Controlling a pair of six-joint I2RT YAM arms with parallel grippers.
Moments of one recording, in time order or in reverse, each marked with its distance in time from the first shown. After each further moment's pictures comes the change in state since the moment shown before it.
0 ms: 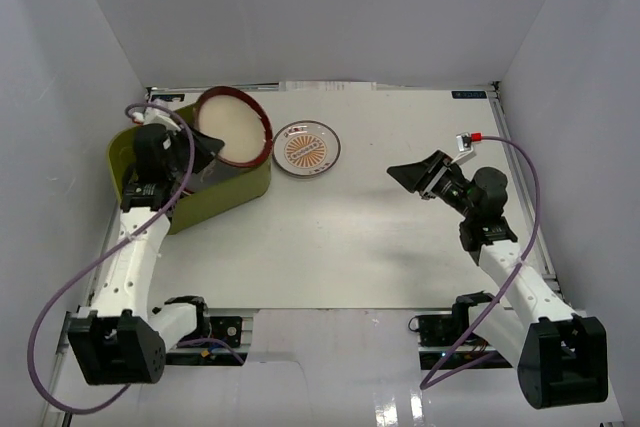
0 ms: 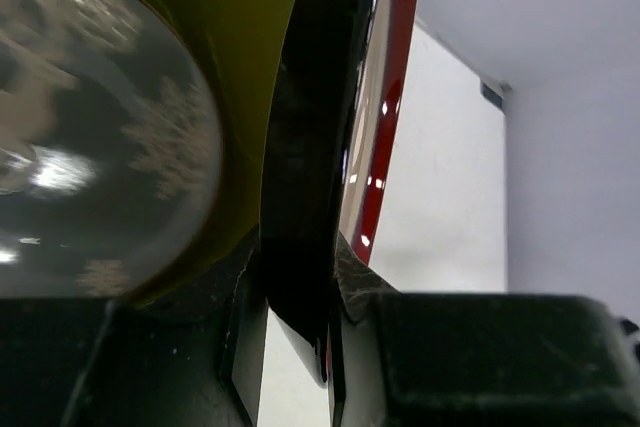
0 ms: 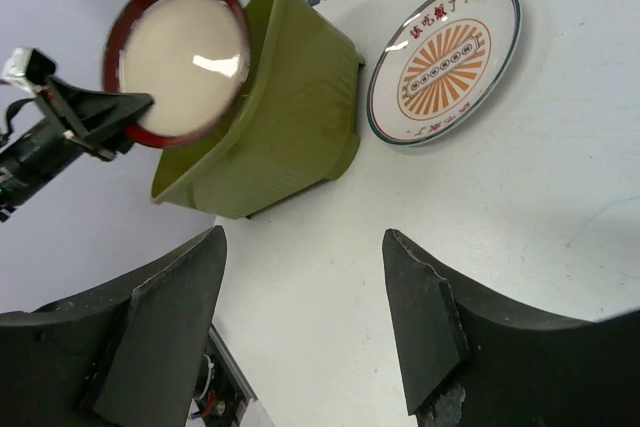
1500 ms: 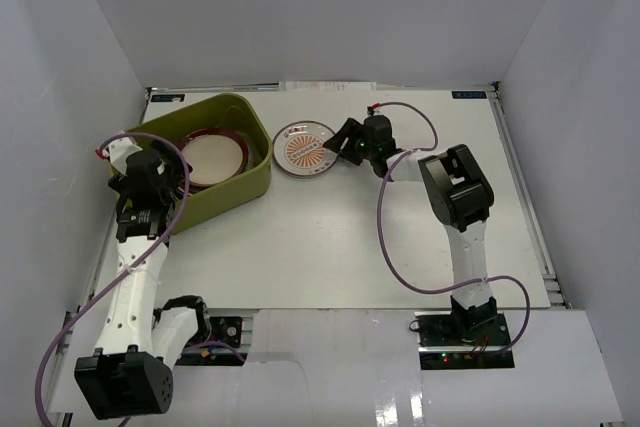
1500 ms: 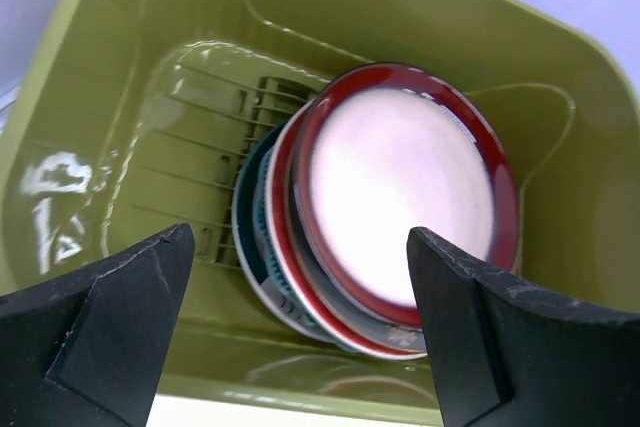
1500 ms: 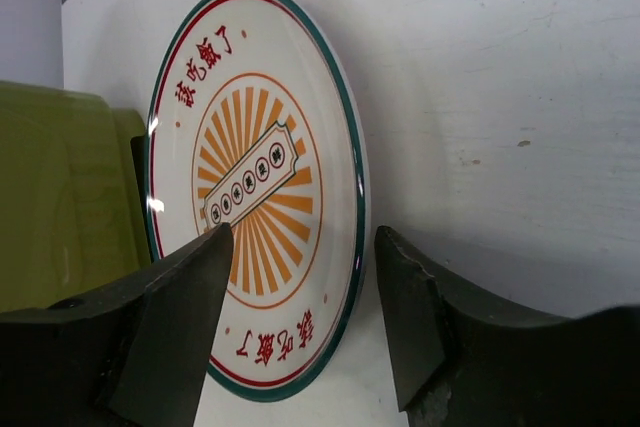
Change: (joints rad) left arm 0.134 -0.217 -0.139 -0.088 -0.622 0.160; right arm 0.301 1.241 0.832 -0.029 0.389 -0.026
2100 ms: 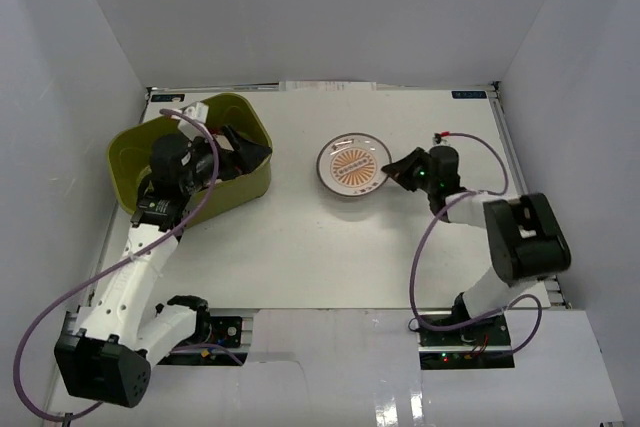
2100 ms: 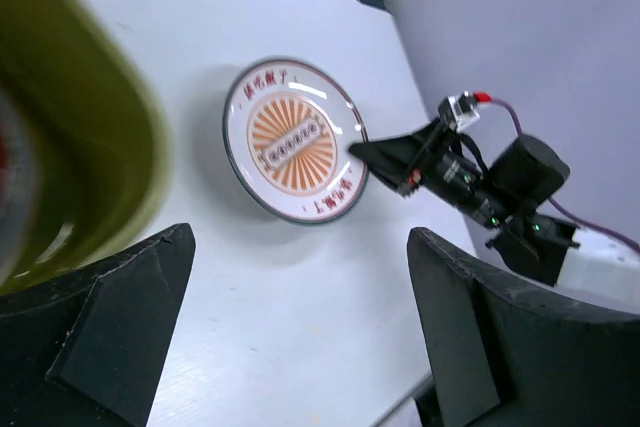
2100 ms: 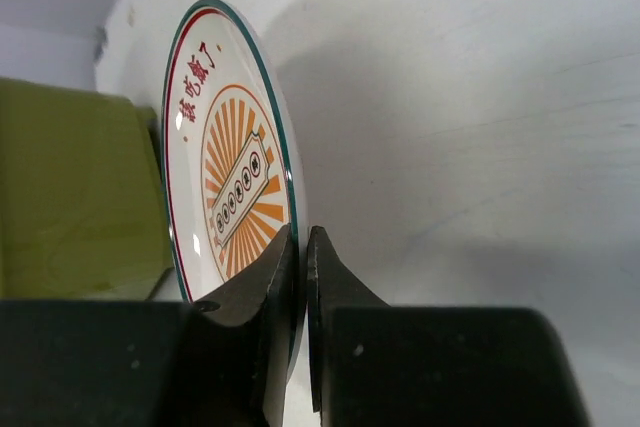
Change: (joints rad) left arm -0.230 0.055 0.071 0.173 0.756 -0.079; right arm -0.180 -0.501 -0.611 0.117 -0.042 0.065
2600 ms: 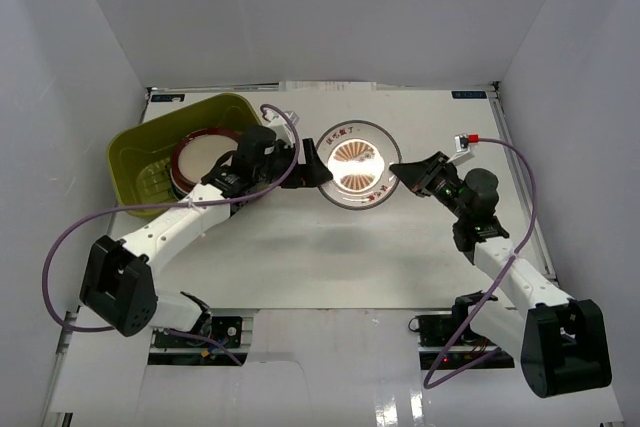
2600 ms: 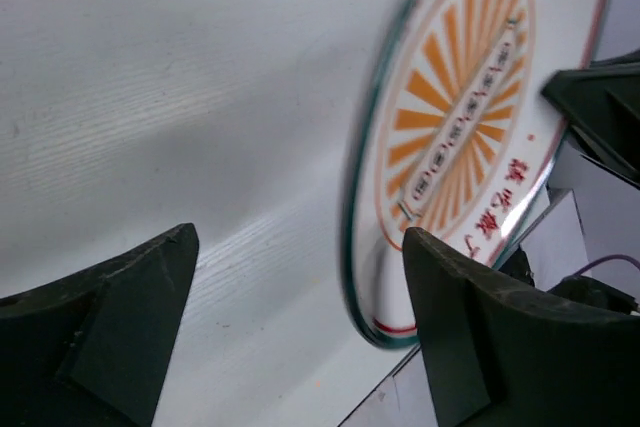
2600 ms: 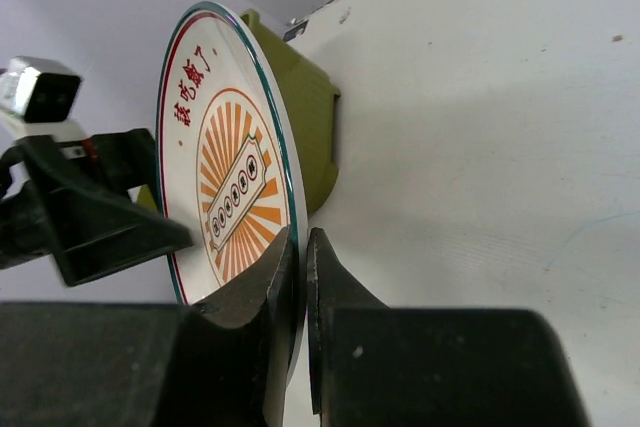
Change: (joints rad) left arm -0.430 0.402 0.141 0.018 -0.117 0.053; right arm -0.068 -0.663 -0.253 0.022 -0.196 -0.031
